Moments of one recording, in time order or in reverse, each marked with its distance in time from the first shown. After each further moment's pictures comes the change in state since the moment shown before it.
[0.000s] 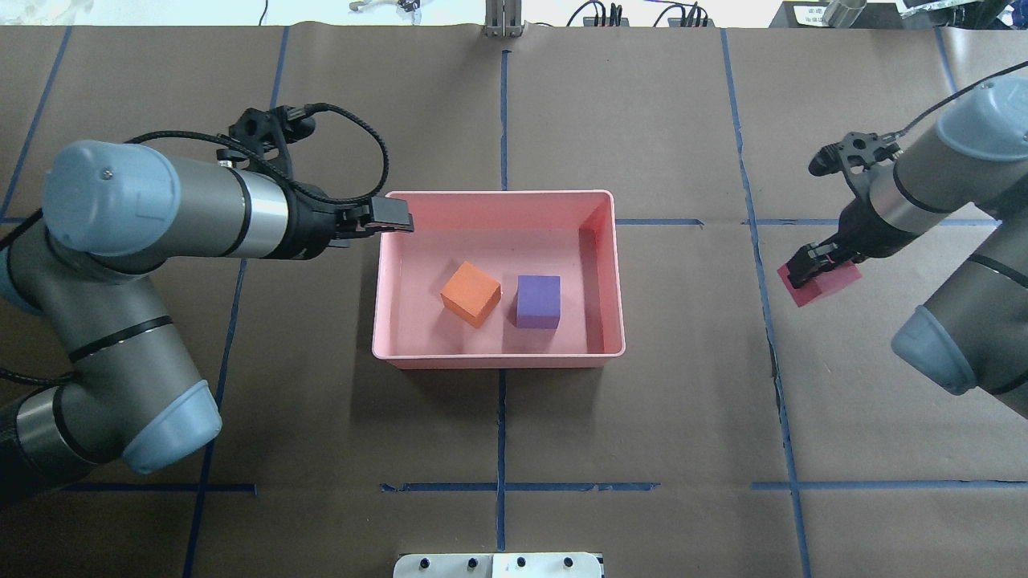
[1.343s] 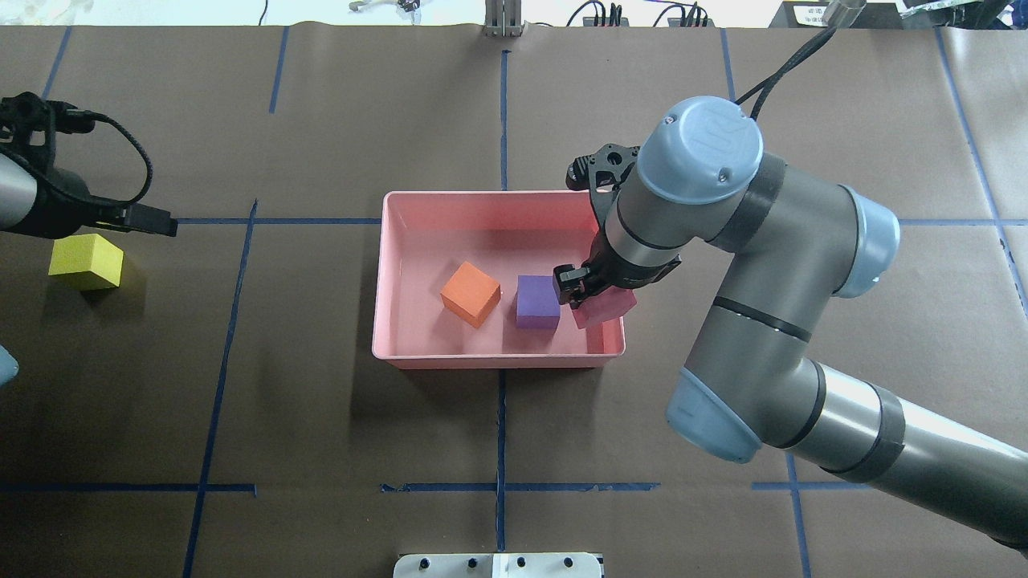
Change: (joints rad) left arm -0.310 0.375 0.057 0.002 -0.185 0.613; right arm -0.318 0.434 -0.098 -0.126 -0.222 0.378
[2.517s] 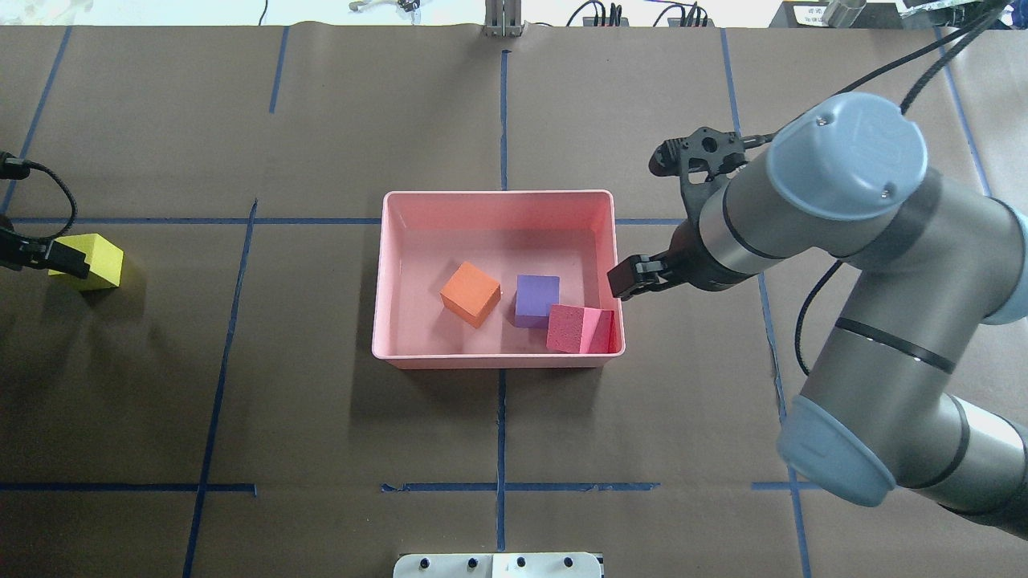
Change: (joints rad) left arm -0.068 0.021 0.231 0.007 -0.123 0.077; right arm 0.083 -0.217 0.306 -0.009 -0.003 0.037
